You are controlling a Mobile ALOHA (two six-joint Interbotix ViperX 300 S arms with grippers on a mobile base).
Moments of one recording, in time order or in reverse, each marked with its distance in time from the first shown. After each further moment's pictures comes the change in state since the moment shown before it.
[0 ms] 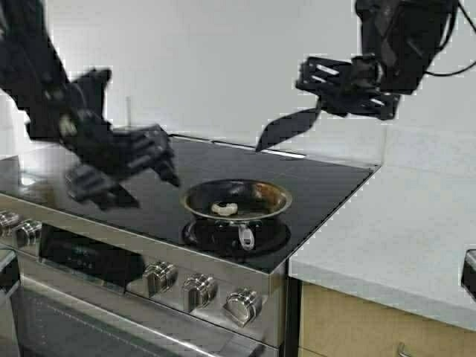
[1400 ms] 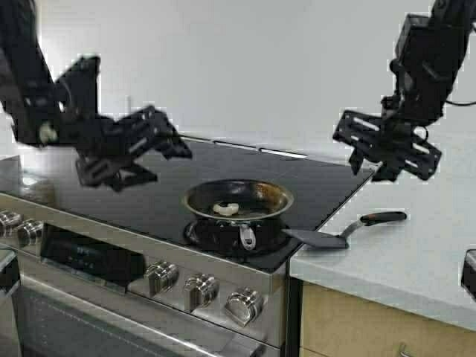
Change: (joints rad) left arm 0.074 -0.123 0.077 0.222 -0.135 0.002; right arm -0.106 0.117 0.003 0.141 0.298 0.049
